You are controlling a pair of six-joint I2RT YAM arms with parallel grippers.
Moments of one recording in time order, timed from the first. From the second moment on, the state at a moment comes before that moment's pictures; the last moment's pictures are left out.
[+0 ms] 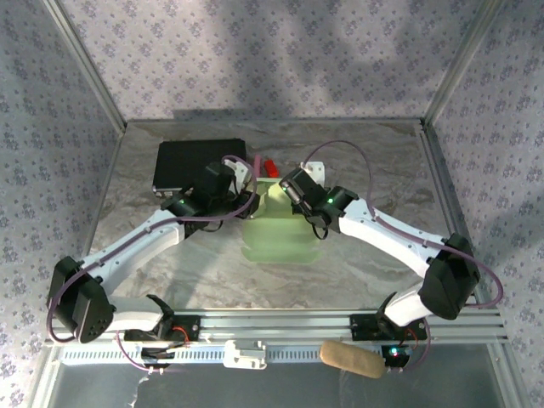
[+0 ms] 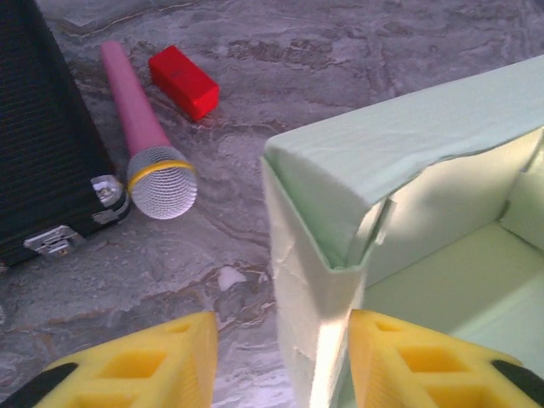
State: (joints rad) left arm -0.67 1.29 1.01 -0.42 0.02 -0.29; right arm 0.82 1.46 1.21 -0.70 0.53 0.65
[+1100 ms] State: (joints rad) left arm -0.90 1.50 1.09 -0.38 -0.56 -0.40; right arm 0.84 1.53 1.26 -0.76 0.55 0.72
